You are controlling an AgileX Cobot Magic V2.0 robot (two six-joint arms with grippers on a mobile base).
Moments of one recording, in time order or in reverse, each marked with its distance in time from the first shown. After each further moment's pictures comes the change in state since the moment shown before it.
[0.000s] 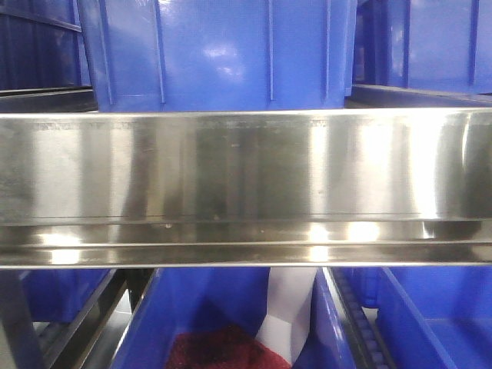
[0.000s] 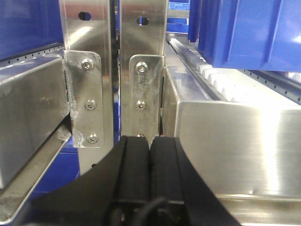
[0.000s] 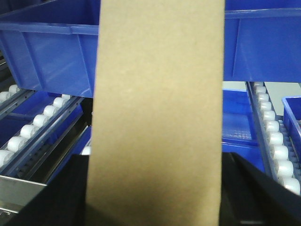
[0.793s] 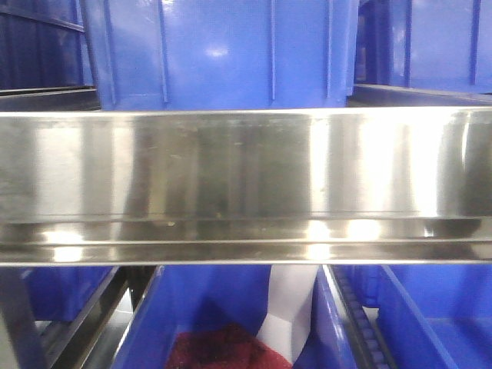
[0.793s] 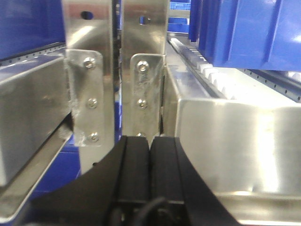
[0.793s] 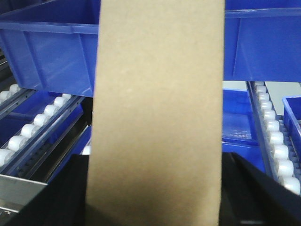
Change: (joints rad) left arm 0.000 0.000 0.000 0.000 0.000 0.000; right arm 0.000 0.000 0.000 0.000 0.000 0.000
